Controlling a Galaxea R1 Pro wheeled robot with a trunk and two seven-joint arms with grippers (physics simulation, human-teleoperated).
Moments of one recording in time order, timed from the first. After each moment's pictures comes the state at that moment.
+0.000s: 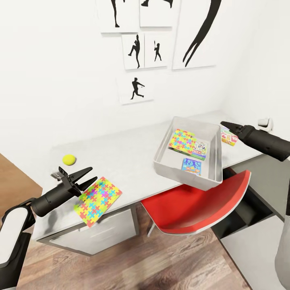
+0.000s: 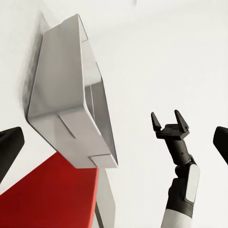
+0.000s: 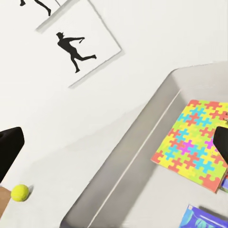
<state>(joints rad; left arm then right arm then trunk) -0.40 0.19 0.24 -1.60 1.32 1.03 -0.39 -0.86 -0.33 -0.34 -1.60 -0.78 1.04 0.35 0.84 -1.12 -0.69</state>
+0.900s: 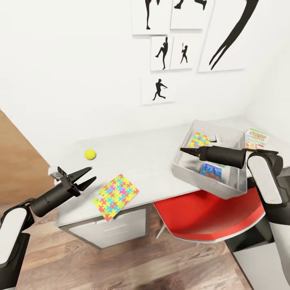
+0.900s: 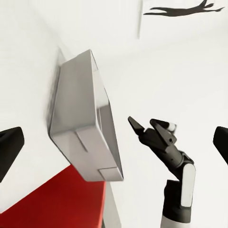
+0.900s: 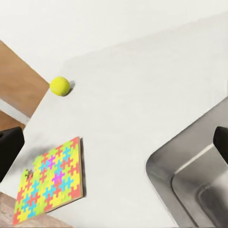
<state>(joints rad) -0.40 0.19 0.25 -1.61 1.32 1.03 -0.39 -0.84 -0.37 0.09 -1.60 -0.79 1.05 0.37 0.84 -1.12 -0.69</state>
